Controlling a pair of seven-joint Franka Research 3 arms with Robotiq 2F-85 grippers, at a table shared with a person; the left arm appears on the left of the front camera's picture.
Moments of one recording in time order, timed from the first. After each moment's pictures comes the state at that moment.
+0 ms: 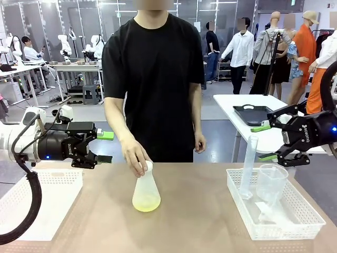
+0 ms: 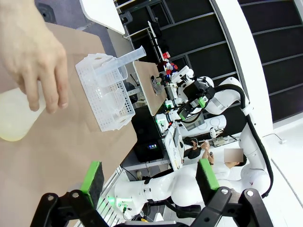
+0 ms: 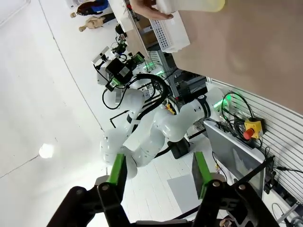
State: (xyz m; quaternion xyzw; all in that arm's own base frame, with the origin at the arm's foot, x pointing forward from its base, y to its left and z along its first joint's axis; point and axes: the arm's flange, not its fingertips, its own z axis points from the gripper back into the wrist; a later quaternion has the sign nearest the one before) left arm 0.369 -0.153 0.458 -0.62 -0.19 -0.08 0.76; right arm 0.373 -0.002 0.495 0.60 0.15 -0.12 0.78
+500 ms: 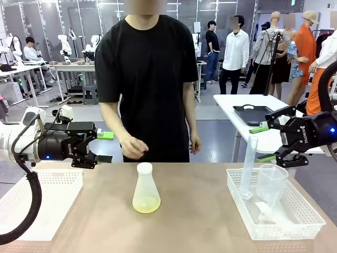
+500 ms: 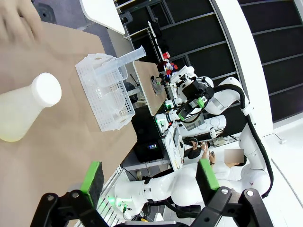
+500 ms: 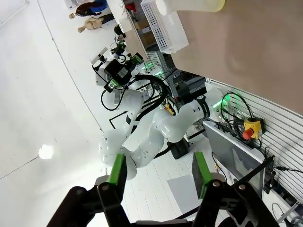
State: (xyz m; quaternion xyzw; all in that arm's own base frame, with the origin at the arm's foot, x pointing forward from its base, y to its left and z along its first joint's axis) left arm 0.369 -0.153 0.458 -0.62 -0.19 -0.08 0.76; right arm 0.373 -0.001 0.494 0.60 0.15 -0.12 0.78
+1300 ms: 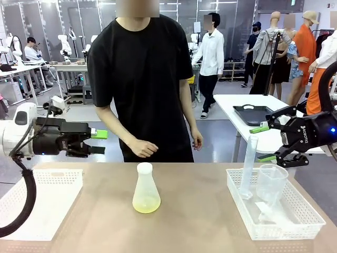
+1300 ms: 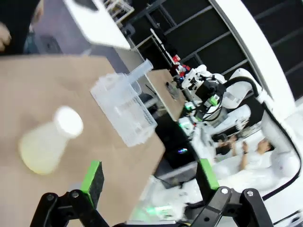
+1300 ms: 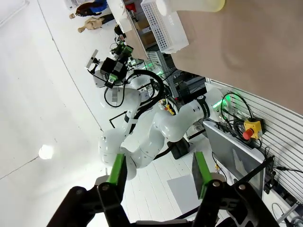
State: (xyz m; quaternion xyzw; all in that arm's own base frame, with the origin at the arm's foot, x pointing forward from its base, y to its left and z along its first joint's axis) left arm 0.384 -0.129 0.465 -0.56 -0.31 -0.17 0.75; right arm 0.373 -0.001 0.494 0.60 0.15 -0.12 0.78
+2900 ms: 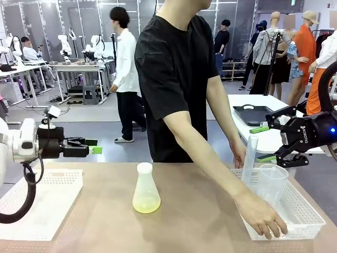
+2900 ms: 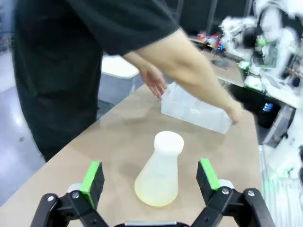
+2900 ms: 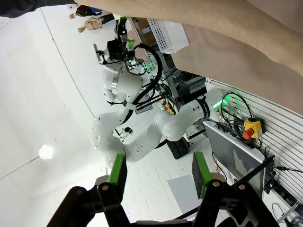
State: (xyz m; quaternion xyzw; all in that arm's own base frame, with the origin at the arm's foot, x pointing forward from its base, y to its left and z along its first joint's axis) left arm 0.451 -0.092 0.401 -0.37 -0.51 -0.41 0.66; right arm 0.373 -0.002 0.494 0.60 0.15 -0.13 0.78
